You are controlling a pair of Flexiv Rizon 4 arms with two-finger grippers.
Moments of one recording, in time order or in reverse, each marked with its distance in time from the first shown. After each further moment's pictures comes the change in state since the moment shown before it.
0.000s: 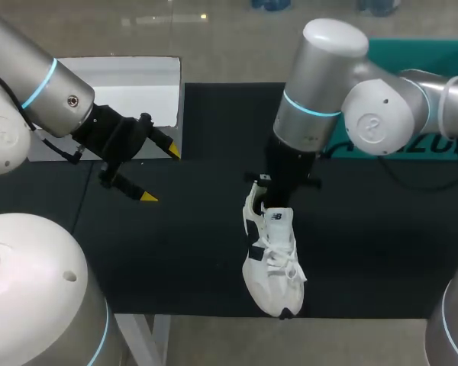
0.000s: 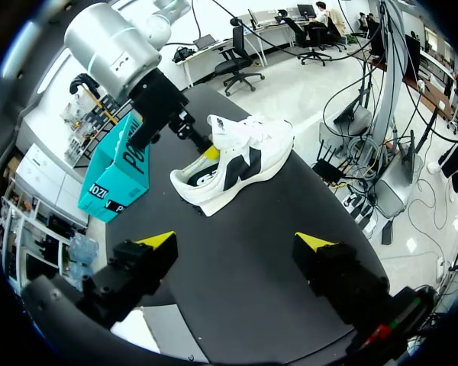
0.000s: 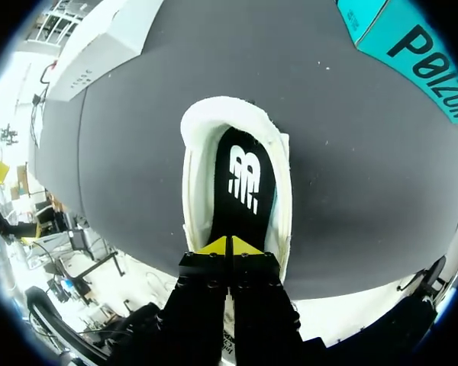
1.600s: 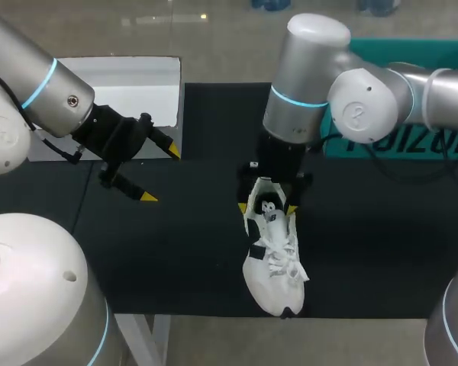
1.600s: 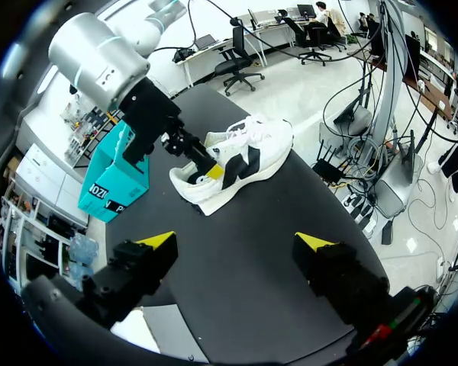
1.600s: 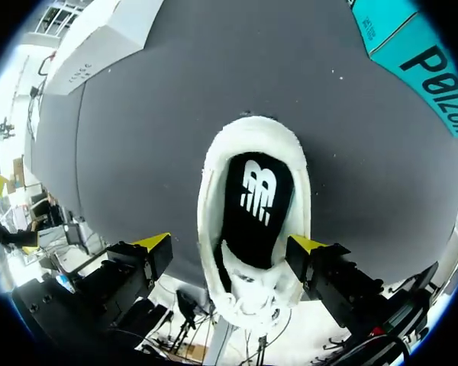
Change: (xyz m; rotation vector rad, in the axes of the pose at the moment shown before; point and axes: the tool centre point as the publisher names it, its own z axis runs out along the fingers) left arm 0.000 0.000 0.000 0.000 0.000 0.000; right arm 0.010 0.014 -0.007 0.016 -0.042 -0.034
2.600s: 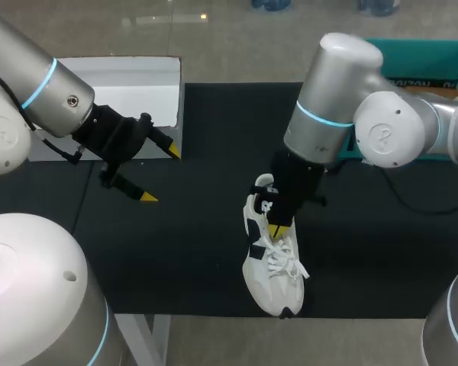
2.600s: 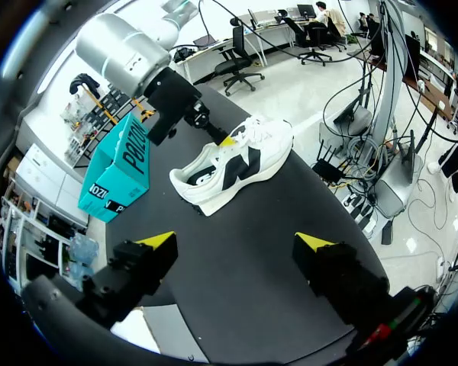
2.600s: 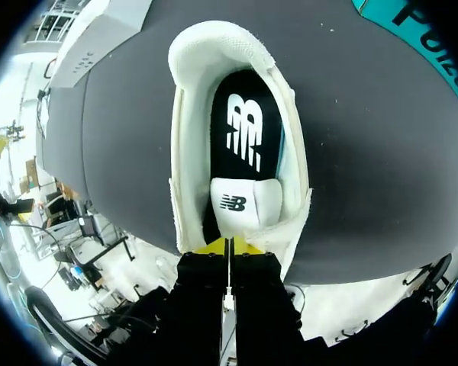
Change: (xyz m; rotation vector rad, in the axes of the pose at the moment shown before) left arm 0.000 0.000 0.000 0.000 0.000 0.000; right arm -0.013 -0.047 0.020 0.081 0.111 0.032
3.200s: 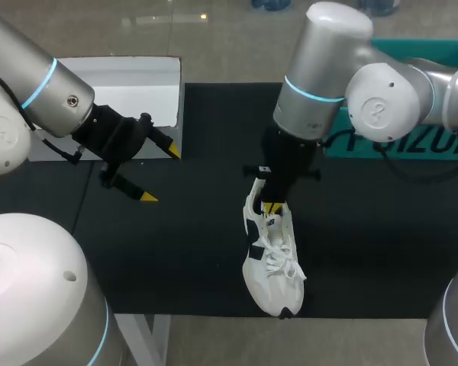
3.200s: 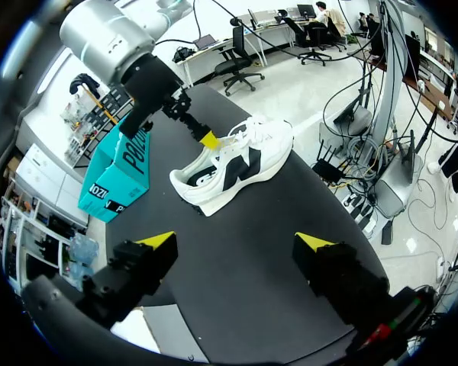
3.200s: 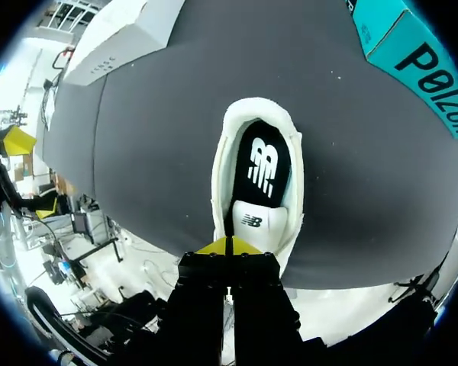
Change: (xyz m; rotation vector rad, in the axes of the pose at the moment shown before) left arm 0.000 0.000 0.000 0.000 0.000 0.000; right arm 0.020 0.015 -0.043 -0.072 -0.062 -0.105
